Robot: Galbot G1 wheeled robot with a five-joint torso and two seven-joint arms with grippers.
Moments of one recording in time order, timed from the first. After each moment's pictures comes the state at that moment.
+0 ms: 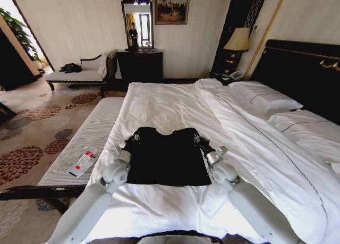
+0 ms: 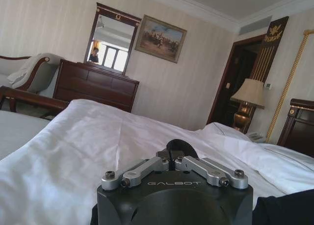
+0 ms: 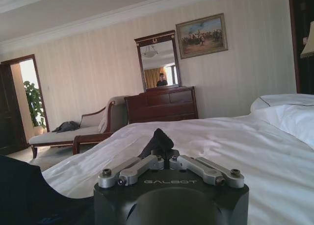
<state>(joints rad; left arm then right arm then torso) 1.05 -1.00 -0.13 -1.95 -0.81 0.03 -0.35 -1.05 0.91 0.17 1.84 0.75 0.04 0.18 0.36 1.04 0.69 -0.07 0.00</state>
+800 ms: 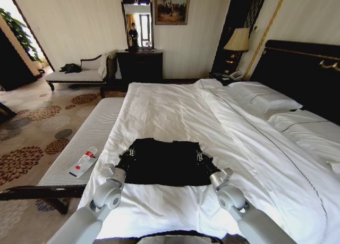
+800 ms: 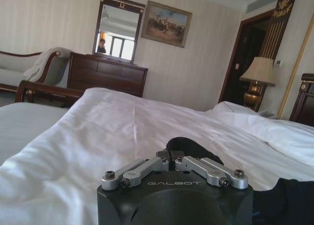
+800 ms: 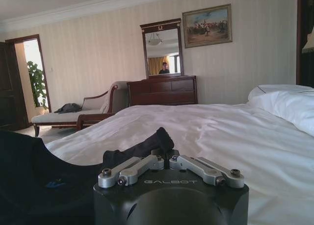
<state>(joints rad) 1.31 -0.97 -0.20 -2.04 -0.68 0.00 -0.34 -1.37 0.94 0.26 1.94 0.58 0.13 0.13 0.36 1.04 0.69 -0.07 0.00</state>
